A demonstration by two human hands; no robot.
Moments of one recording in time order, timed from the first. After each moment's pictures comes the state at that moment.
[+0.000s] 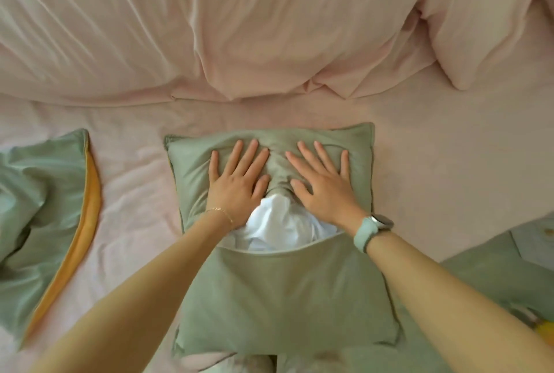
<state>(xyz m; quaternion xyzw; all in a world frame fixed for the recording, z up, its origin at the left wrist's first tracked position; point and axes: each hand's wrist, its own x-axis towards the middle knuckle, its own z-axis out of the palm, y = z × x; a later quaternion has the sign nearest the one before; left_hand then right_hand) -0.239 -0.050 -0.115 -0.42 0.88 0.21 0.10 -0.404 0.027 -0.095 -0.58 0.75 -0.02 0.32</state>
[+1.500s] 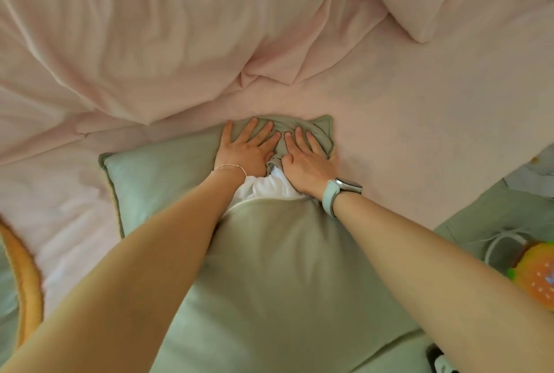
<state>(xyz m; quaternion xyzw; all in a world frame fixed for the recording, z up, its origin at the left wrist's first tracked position) -0.386 -0.096 -0.175 -0.21 0.91 0.13 0.34 -0.480 0.006 -0.163 -0.35 0.82 0.06 0.46</state>
